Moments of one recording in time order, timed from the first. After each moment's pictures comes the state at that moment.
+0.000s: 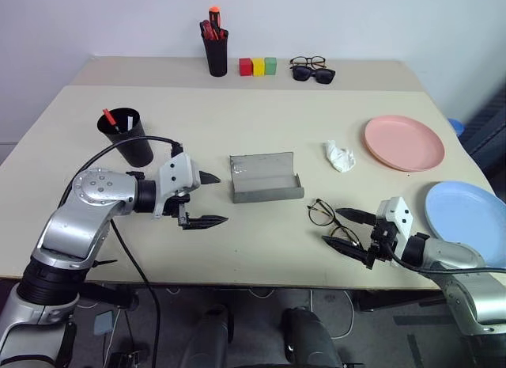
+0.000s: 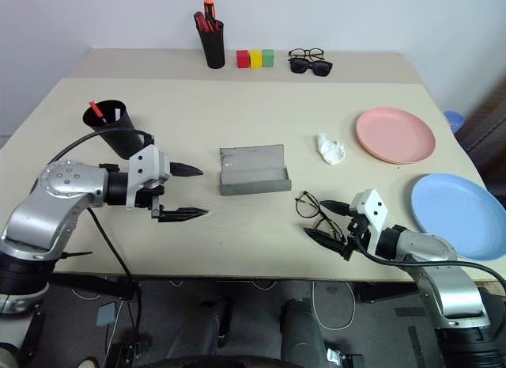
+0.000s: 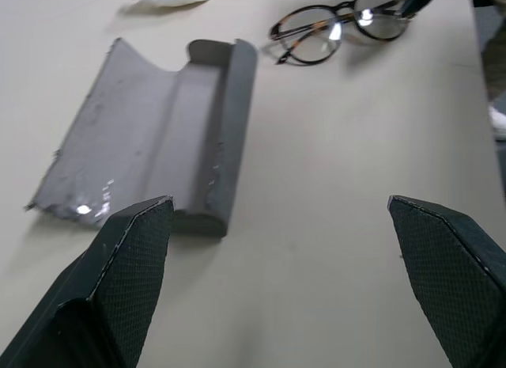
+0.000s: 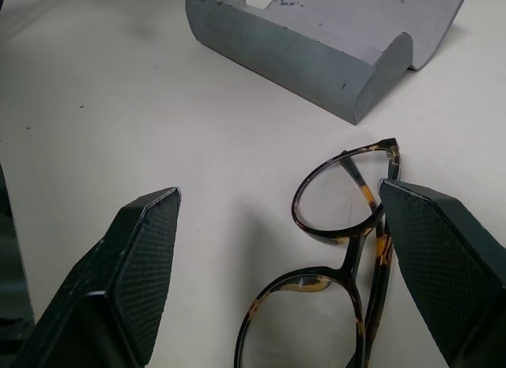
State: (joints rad) left arm -0.44 0.78 -0.05 -0.32 -0.30 0.55 -1.15; right arm 0.04 -0.69 -0.14 -0.22 0.47 0.33 0.97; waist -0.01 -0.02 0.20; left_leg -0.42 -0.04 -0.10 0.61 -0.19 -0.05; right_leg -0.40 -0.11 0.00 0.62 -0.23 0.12
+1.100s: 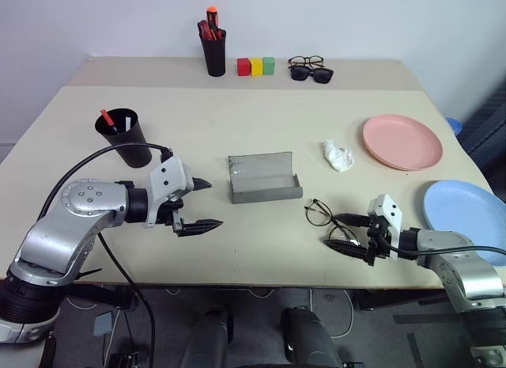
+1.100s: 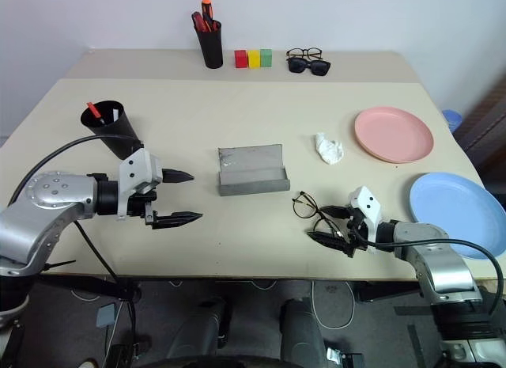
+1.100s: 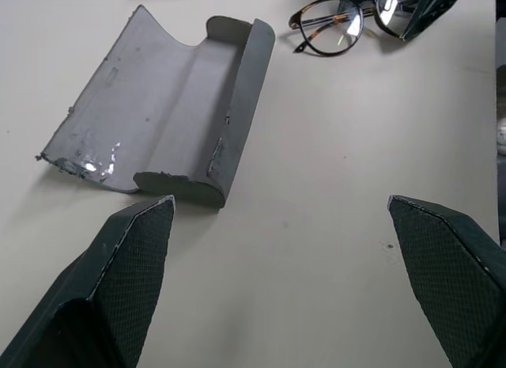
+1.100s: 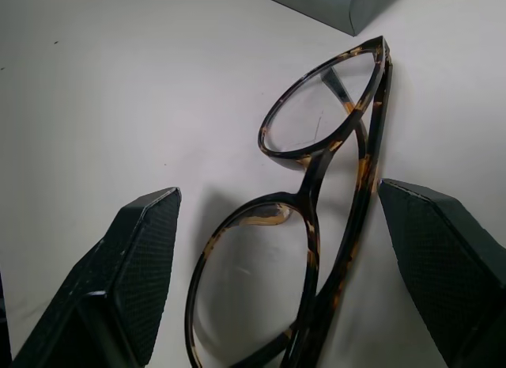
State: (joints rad) left arm -0.35 0.87 -0.02 -0.44 -0.42 0.67 -1.03; right arm -0.10 -0.73 -0.06 0.00 0.40 0.37 1.10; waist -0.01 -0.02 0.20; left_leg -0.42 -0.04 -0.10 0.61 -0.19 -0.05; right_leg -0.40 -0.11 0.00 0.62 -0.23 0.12
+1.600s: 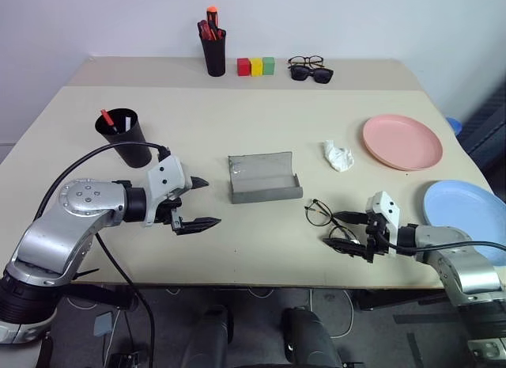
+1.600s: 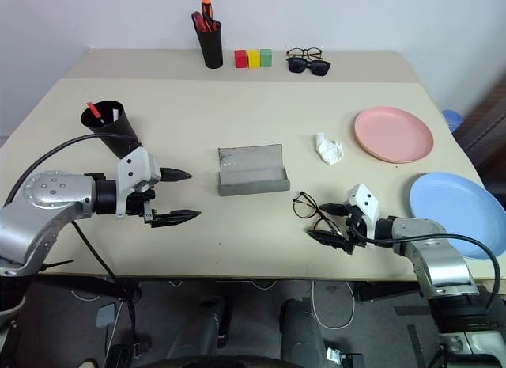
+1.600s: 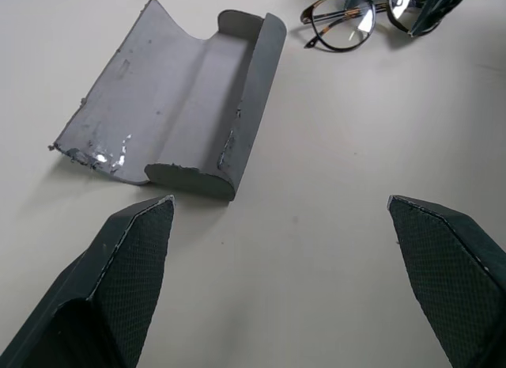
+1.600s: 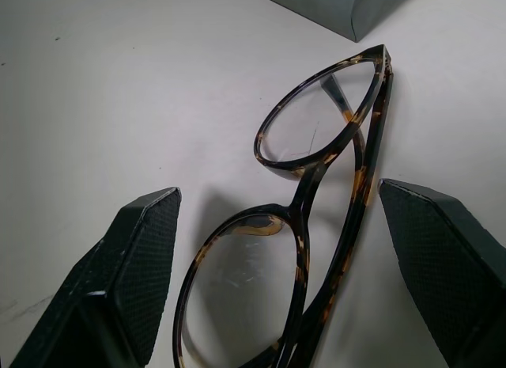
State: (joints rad) left arm -0.34 0.88 -0.02 -0.44 -0.43 0.67 -1.00; right arm -0.14 -0.73 -0.05 0.02 0.39 0.37 1.12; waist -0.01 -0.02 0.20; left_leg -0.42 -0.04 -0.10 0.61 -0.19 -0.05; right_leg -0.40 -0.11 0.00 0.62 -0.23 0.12
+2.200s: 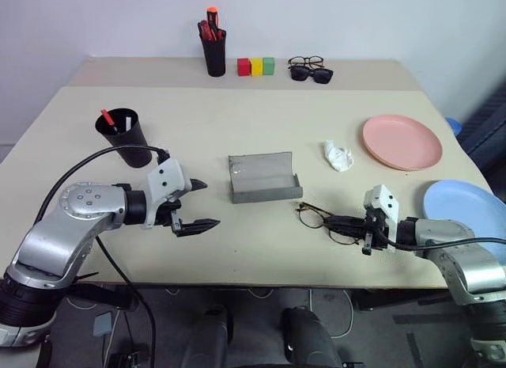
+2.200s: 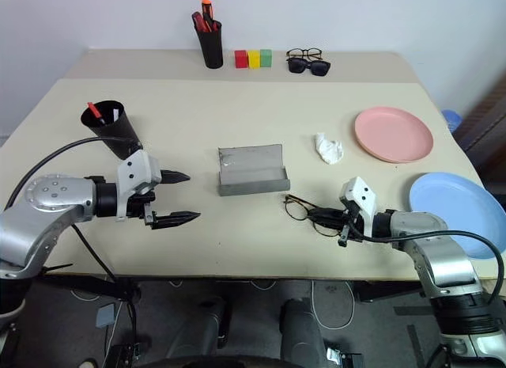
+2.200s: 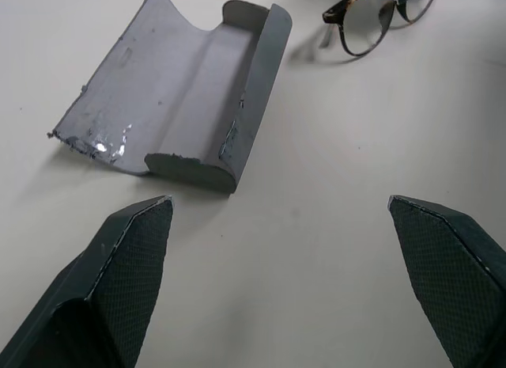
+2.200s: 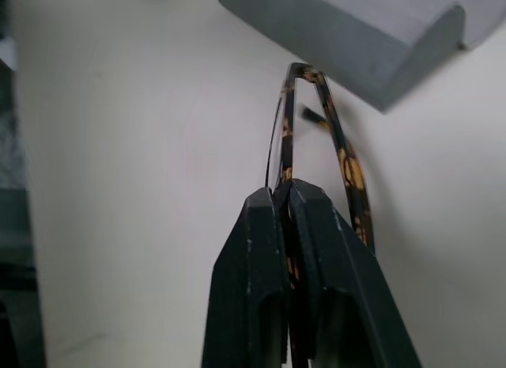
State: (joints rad) left arm -0.32 0.88 -0.02 -0.44 -0.43 0.67 -0.98; right arm -0.14 -0.75 -0.06 -0.11 0.42 0.45 1.08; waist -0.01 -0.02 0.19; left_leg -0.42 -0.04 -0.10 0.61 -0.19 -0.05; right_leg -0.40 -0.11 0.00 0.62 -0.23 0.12
